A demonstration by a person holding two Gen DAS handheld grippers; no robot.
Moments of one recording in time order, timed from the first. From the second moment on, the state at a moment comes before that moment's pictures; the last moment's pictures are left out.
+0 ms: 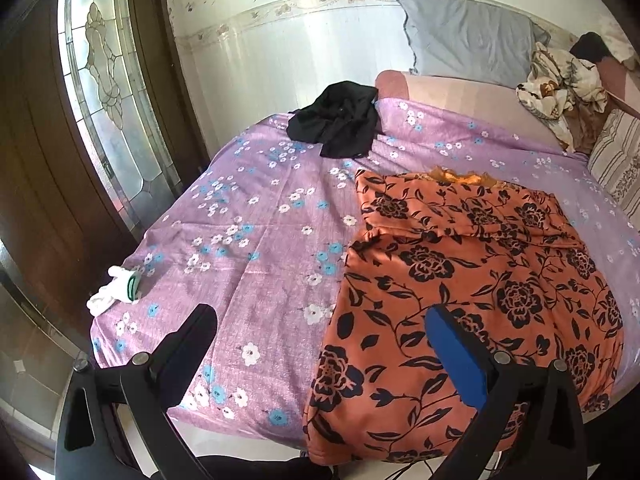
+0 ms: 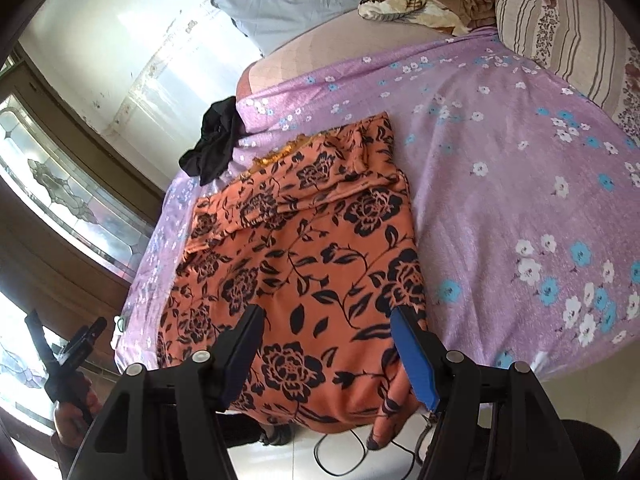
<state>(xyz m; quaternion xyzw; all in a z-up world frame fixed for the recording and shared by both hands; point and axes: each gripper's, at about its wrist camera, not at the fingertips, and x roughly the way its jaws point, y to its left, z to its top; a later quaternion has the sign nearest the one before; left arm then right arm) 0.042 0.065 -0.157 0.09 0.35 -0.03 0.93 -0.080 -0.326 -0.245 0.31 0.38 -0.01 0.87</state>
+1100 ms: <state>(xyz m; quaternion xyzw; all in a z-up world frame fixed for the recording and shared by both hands) 0.043 0.129 -0.310 -0.08 0.57 -0.12 0.81 -0.088 -0.303 -0.379 0.35 0.55 -0.04 0.76</state>
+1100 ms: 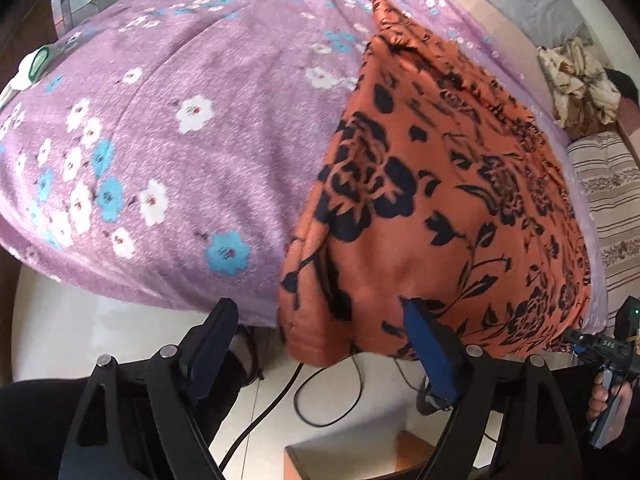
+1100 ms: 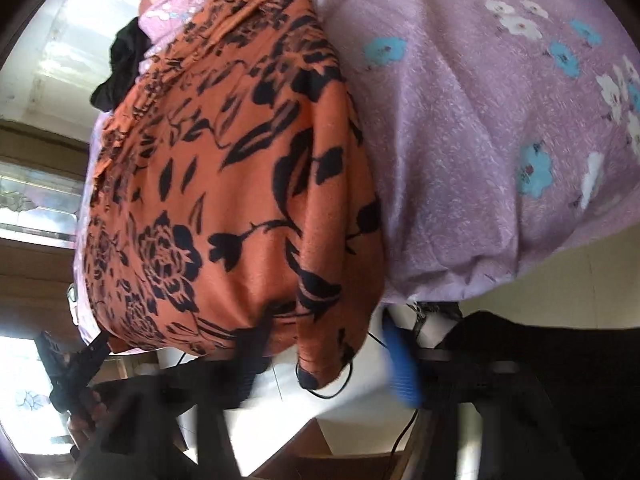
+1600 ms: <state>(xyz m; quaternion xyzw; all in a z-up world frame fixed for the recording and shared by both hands) 0.045 0.140 -0.293 -0.11 0.55 -0.18 0.81 -0.095 -0.284 -0.316 0.30 0.51 -0.01 0.80</state>
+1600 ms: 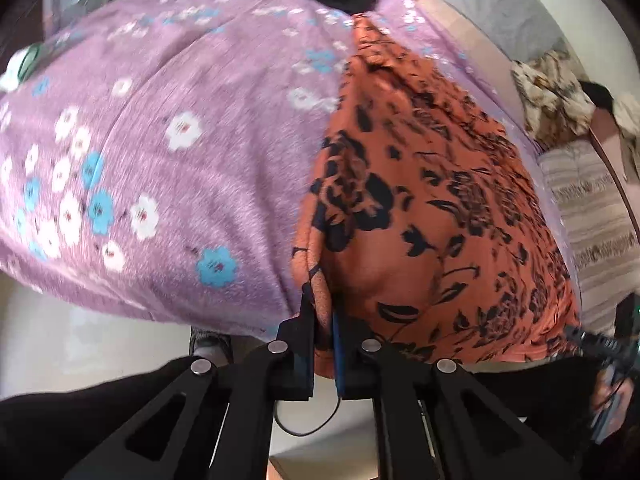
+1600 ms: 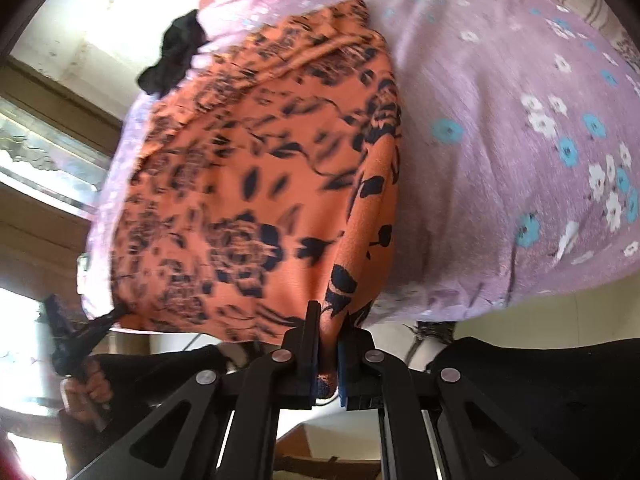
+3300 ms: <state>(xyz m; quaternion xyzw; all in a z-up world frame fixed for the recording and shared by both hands) 0.309 0.026 -0.224 -0.12 0.43 -0.06 0.89 0.214 -0.455 -0.257 0.45 0.26 -0.06 0.85</state>
